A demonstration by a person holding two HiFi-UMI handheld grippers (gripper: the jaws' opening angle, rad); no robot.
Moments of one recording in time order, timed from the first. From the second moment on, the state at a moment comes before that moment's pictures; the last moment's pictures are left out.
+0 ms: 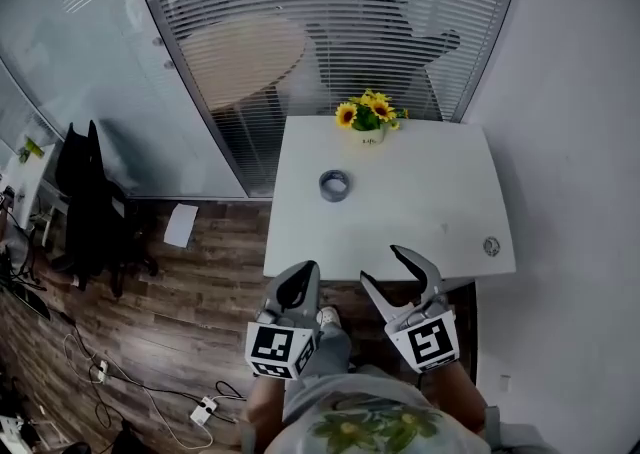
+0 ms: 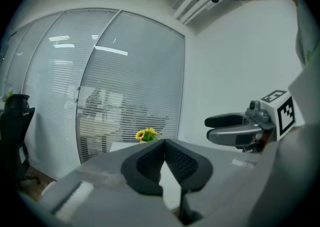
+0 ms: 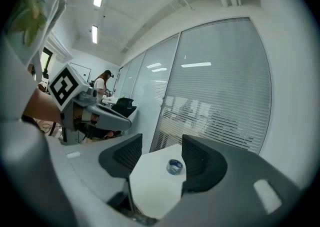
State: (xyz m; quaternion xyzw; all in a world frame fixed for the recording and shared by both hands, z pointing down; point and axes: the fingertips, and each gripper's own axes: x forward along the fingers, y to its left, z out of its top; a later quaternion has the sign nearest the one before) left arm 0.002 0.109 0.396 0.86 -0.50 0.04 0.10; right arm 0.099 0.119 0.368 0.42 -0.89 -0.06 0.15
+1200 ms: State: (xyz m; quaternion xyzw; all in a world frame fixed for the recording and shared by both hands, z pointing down) left arm -0.057 -0.015 0.420 0.85 -0.50 0.04 0.13; right arm 0.029 -0.016 0.442 0.34 -0.91 -0.04 0.25
